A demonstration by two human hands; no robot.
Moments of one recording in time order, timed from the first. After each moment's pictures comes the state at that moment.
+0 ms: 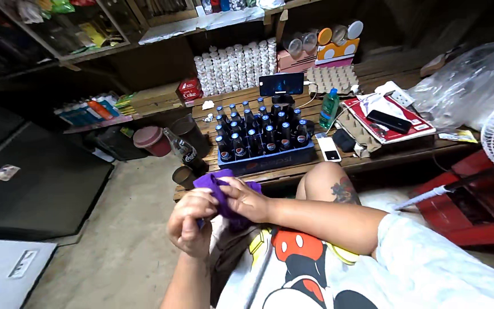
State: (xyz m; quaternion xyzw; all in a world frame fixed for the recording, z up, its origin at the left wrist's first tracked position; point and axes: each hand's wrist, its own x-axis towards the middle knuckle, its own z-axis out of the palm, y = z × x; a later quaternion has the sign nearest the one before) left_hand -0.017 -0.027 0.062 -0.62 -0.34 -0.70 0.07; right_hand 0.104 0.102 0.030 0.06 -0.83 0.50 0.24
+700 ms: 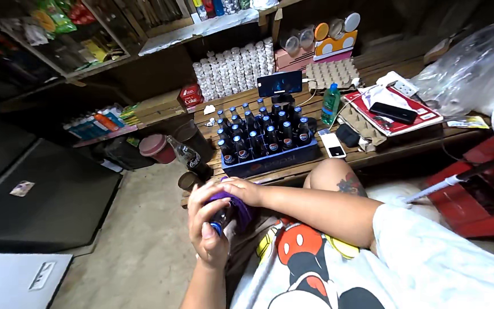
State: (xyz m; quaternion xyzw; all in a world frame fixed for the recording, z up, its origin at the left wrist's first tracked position) left_hand 0.001 -0.024 0.058 -0.59 -0.48 -0.63 0.13; right_hand 0.074 0.124 0.043 -0.01 -0.82 0.56 0.11
